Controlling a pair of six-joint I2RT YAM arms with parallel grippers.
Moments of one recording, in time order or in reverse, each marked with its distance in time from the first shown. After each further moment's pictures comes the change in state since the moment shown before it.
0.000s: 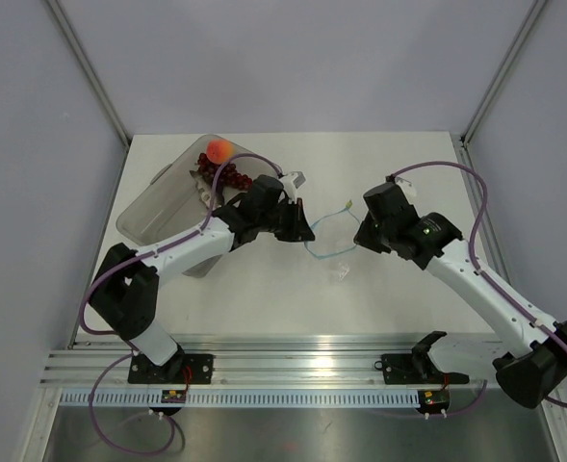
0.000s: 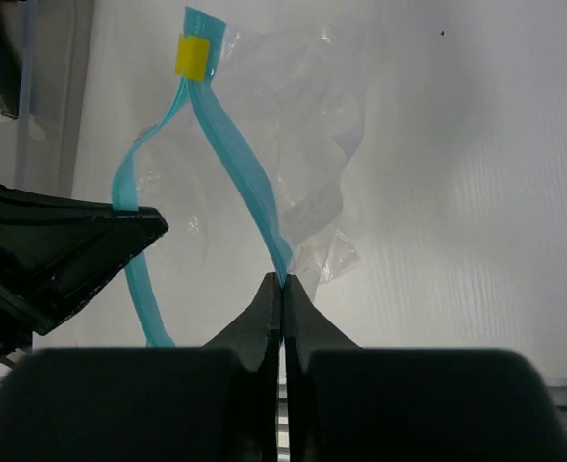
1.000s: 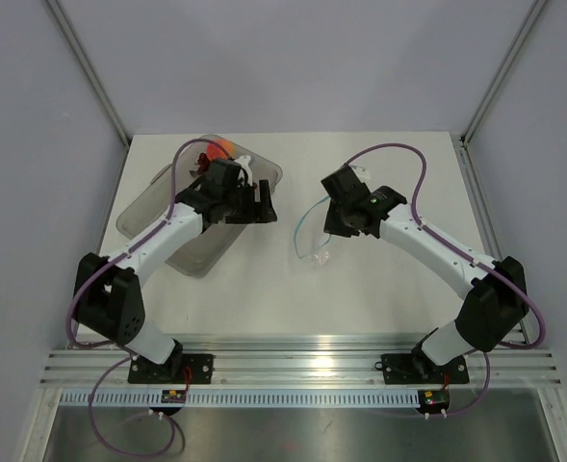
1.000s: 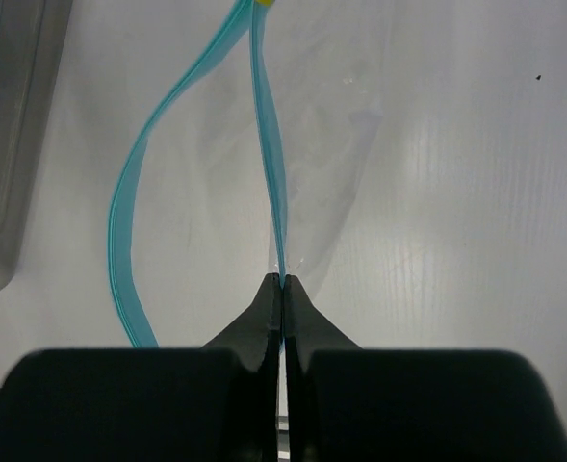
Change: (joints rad) left arm 0.235 -0.068 0.030 -0.257 -0.129 0.152; right arm 0.056 0.372 0.200 0.061 -0.013 -0.106
